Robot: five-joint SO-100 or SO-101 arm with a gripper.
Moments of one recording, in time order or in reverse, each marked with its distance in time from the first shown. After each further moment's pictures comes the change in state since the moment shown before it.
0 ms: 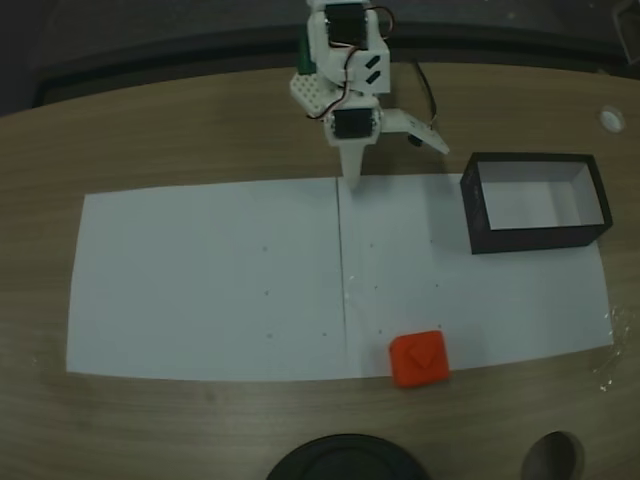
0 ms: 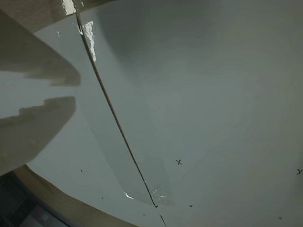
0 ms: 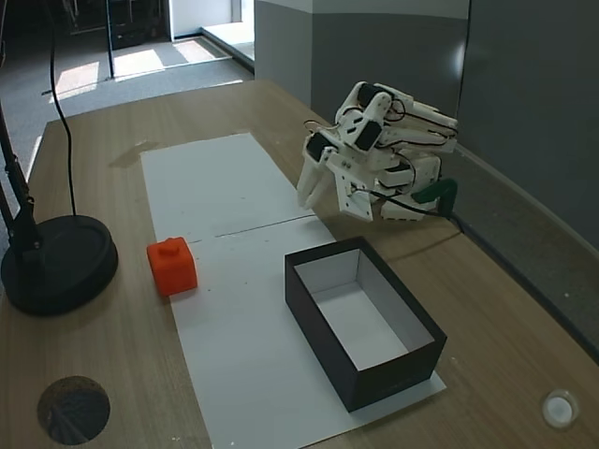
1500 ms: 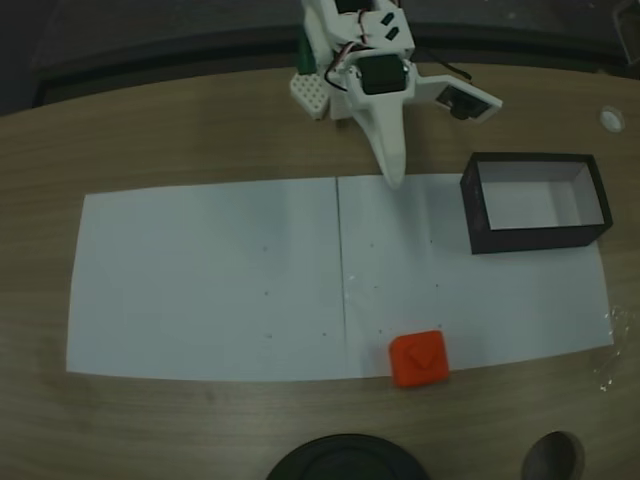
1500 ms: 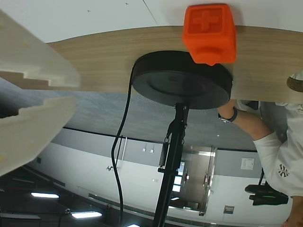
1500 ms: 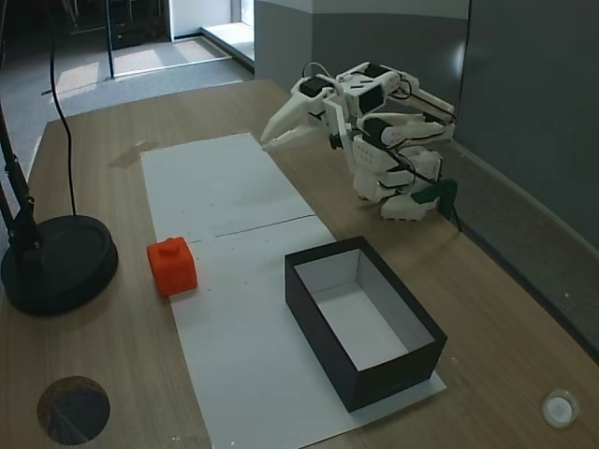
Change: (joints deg) arm -7.3 -11.5 -15.1 -34.0 0.3
